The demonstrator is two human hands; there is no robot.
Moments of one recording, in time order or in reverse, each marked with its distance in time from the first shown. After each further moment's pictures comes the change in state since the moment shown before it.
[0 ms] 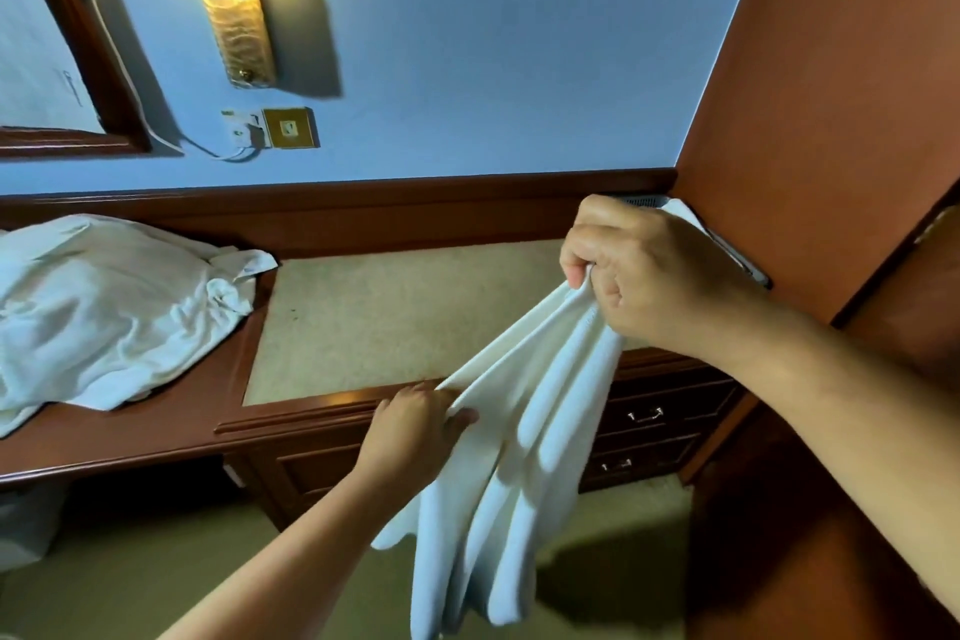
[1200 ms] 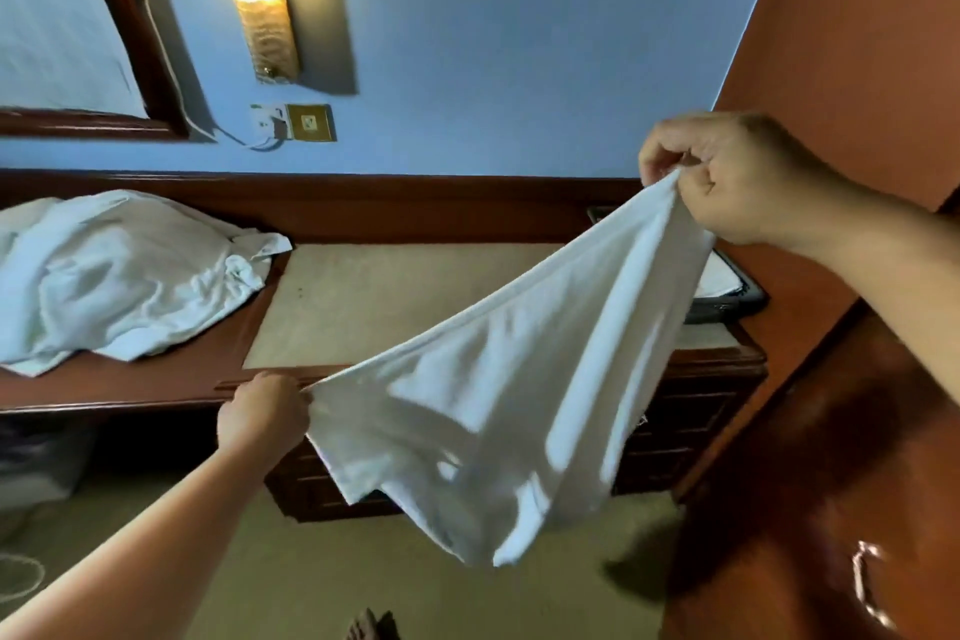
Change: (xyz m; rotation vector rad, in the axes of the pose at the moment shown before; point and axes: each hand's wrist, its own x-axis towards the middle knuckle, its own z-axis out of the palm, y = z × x) left_hand -0.035 -0.066 -0.016 0.292 -0.056 -0.676; right_hand -0.032 0.087 -0.099 0.051 -0.097 0.234
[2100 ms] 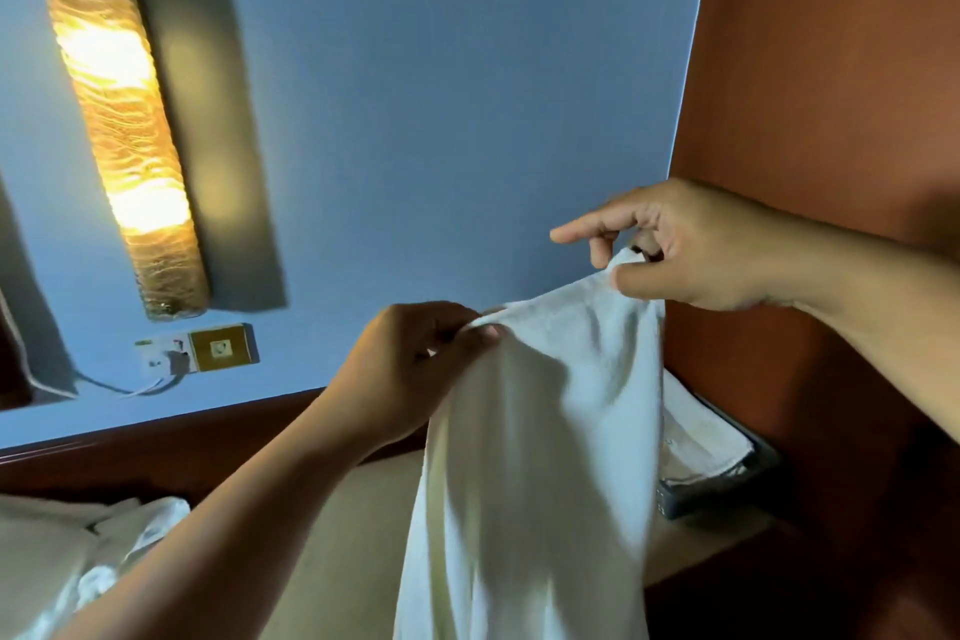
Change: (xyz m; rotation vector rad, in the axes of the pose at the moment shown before) left_hand 0.174 0.213 -0.269 -0.808 0.157 1.088; right_hand 0.230 0.010 -0.003 0.231 -0.110 0.201
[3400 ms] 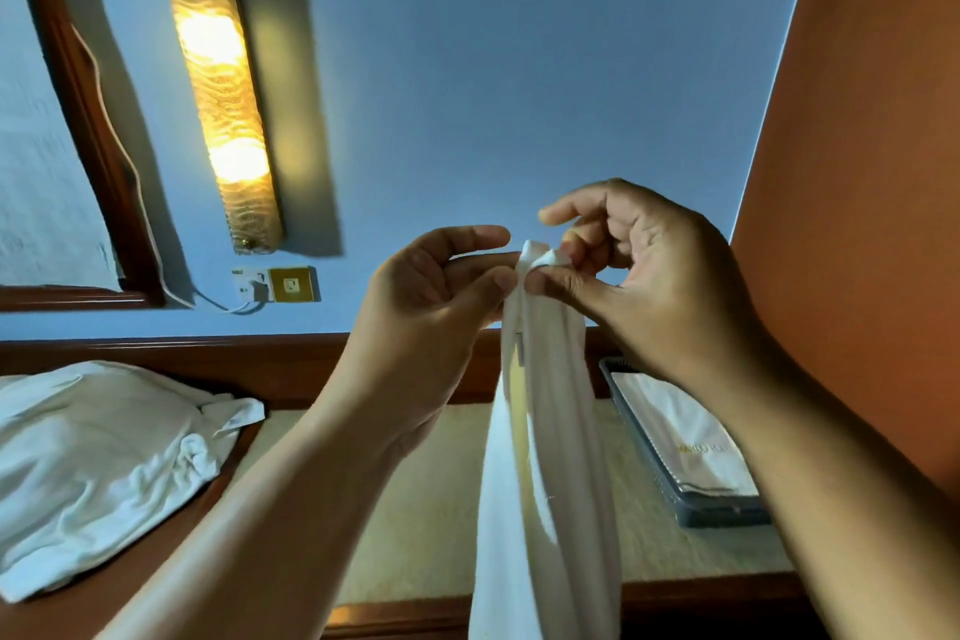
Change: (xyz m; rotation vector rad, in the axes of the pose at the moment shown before) left_hand -0.014 0.138 0.123 -0.776 0.407 -0.243; right_hand -0.081 0.065 0.027 0.360 0.453 -0.329
